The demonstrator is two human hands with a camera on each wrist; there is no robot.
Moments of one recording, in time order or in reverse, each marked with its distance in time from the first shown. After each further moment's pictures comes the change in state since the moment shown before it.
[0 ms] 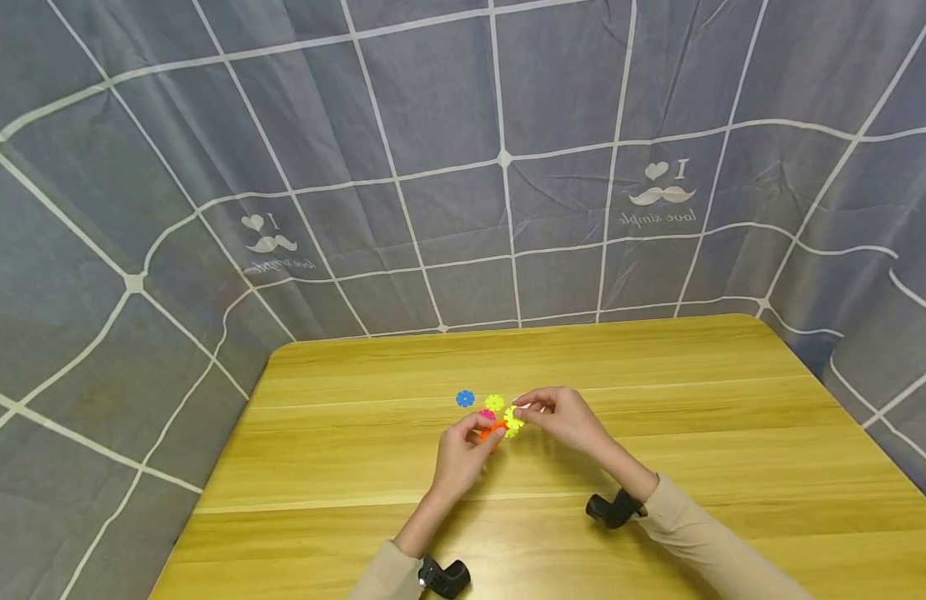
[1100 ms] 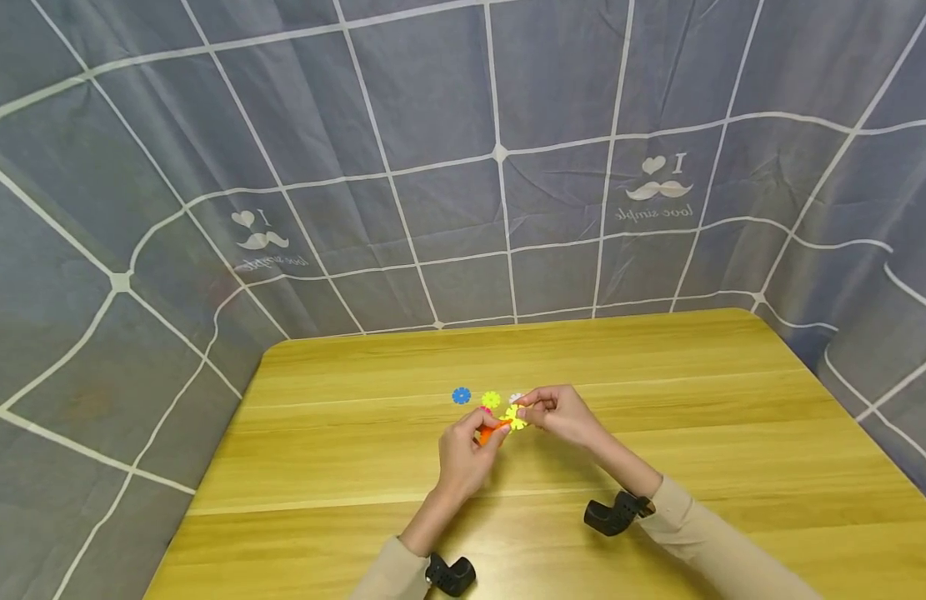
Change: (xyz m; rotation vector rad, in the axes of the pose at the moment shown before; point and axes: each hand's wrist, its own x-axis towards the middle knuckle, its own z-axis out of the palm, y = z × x) left_hand 0.003 -0.011 0.011 0.262 0.160 0.364; right_hand -0.005 -0.009 -0.005 0.239 -0.043 0.116
